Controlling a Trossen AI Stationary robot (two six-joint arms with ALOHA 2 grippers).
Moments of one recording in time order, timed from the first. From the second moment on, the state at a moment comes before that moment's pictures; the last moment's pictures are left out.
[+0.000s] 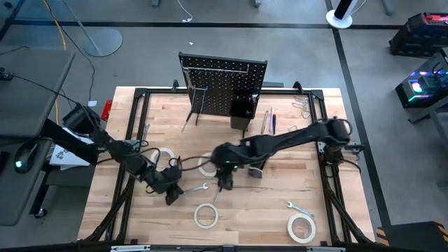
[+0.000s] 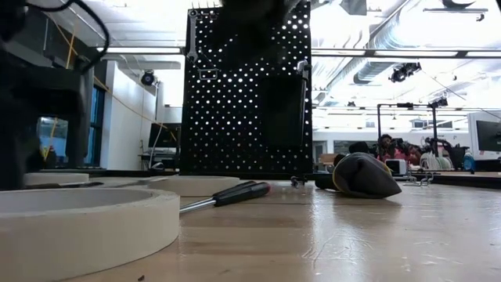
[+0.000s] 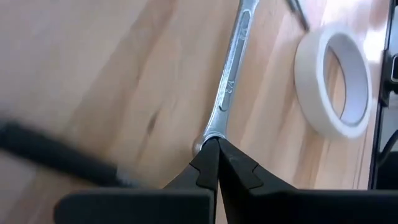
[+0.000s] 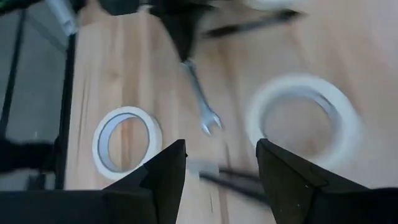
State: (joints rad) left arm -0.61 1.40 0.32 0.13 -0.16 -1.15; right arm 0.19 1.95 1.64 -0.57 -0.07 0.35
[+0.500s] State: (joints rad) left arm -0.51 1.43 0.31 0.21 -0.21 -0.95; right arm 0.21 2.22 1.64 -0.36 -0.03 -0.13
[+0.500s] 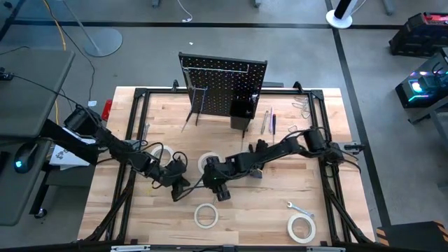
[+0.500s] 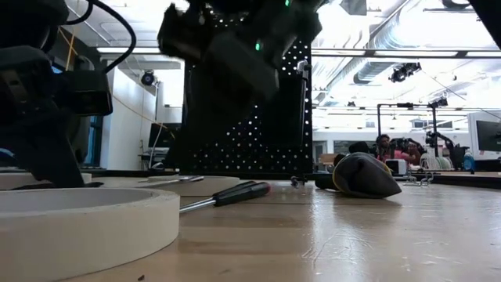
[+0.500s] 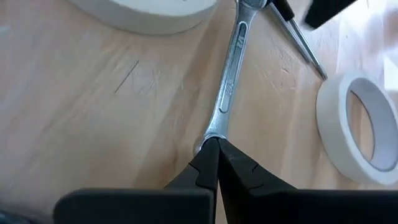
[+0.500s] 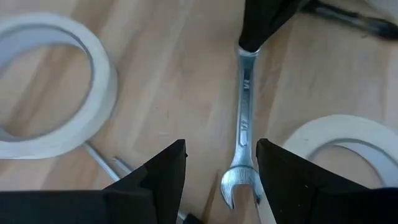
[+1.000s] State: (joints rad) left arm -0.51 1.47 0.31 0.28 -0.25 -0.85; right arm 0.22 2.34 1.65 -0.35 -0.03 -0.04
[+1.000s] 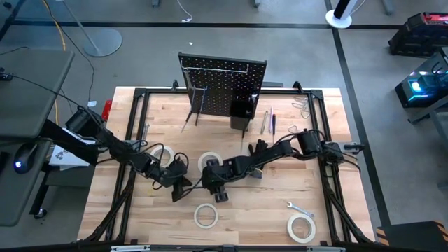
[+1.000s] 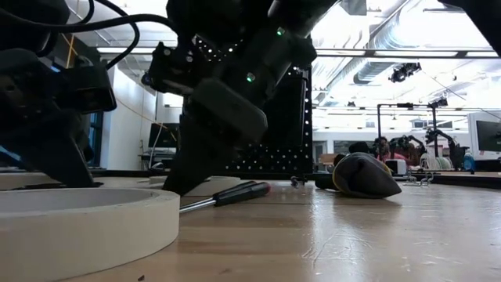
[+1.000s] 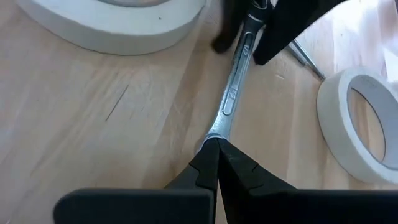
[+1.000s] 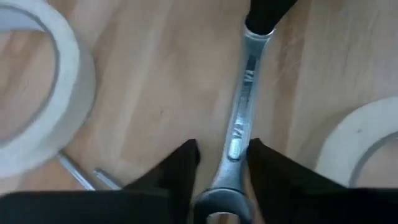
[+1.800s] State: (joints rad) left arm -0.37 0.67 0.47 0.24 -0.19 -0.73; right arm 0.19 1.81 1.64 -0.70 0.10 0.33
